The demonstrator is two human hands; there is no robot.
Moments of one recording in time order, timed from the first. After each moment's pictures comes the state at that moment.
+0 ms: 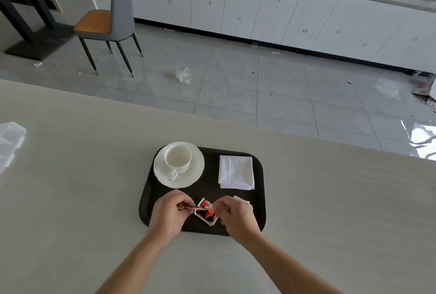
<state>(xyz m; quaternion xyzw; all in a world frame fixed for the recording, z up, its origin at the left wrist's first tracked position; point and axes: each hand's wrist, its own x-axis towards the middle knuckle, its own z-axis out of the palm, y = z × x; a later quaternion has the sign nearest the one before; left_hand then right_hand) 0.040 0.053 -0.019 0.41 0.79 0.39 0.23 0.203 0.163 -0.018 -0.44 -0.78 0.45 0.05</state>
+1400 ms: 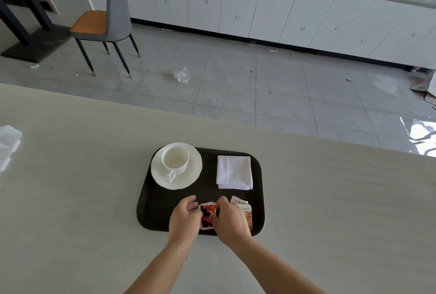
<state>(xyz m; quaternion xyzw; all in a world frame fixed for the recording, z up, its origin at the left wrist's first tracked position) 0.087 0.074 -0.031 0.10 0.79 0.46 0.40 0.188 0.155 -0.027 -0.48 -0.82 0.31 -0.05</state>
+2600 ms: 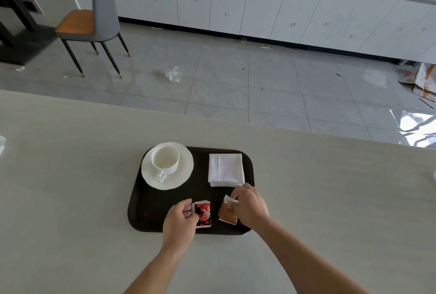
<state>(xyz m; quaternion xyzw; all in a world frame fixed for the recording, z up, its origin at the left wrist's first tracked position) 0.093 0.070 -0.040 0.20 0.82 0.39 0.36 0.232 0.220 -0.044 -0.47 -0.84 0.25 -0.03</state>
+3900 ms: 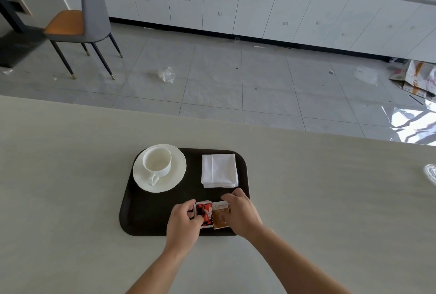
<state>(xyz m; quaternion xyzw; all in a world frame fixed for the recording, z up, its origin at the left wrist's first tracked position) 0.108 0.086 -0.043 0.25 0.82 0.37 0.36 0.240 0.202 -0.038 -0.45 -0.84 0.30 -0.05</state>
